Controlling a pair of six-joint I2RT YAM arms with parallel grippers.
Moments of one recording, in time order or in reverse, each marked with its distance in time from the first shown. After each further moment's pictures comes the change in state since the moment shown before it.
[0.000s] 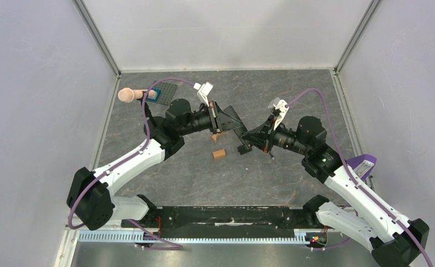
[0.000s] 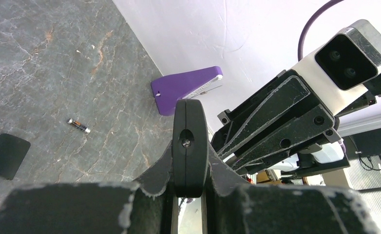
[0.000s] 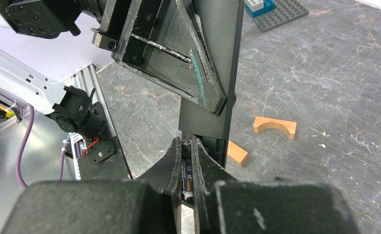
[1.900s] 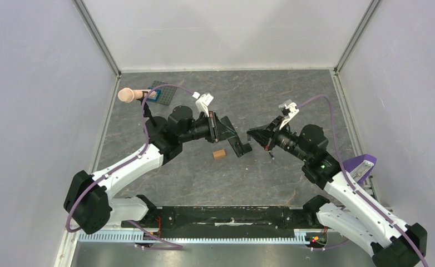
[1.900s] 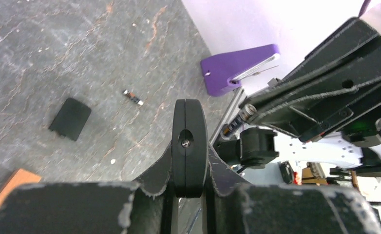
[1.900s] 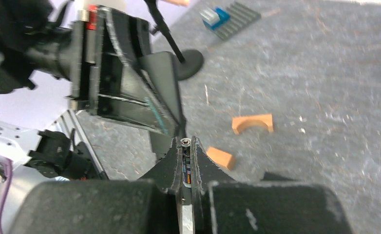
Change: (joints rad) left arm -0.003 -0.042 -0.091 -0.151 -0.083 0.196; right arm -0.019 -0.042 -0.138 0.125 0.211 0.153
